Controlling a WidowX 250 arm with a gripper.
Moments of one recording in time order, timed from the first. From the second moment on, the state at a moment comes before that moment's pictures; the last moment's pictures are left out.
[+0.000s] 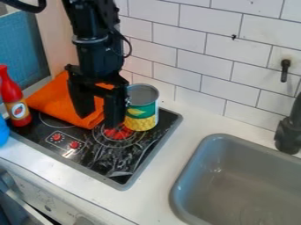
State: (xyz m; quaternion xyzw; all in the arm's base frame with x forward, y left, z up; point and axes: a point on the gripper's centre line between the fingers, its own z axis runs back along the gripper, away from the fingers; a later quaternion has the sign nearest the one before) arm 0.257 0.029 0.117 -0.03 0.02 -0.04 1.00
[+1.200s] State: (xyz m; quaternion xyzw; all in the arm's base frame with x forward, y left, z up) arm 0.390 0.017 0.130 -0.01 -0.09 -0.05 0.99
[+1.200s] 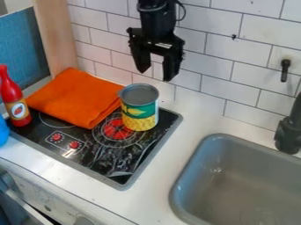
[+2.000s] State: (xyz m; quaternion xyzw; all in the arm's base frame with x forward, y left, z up) arm 0.418 0.024 0.082 0.00 -0.05 -0.02 1.00
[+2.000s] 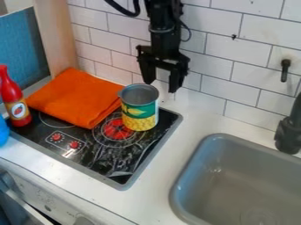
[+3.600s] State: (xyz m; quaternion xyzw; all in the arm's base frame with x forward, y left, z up) arm 0.315 0.052 0.086 0.00 0.01 0.02 1.00
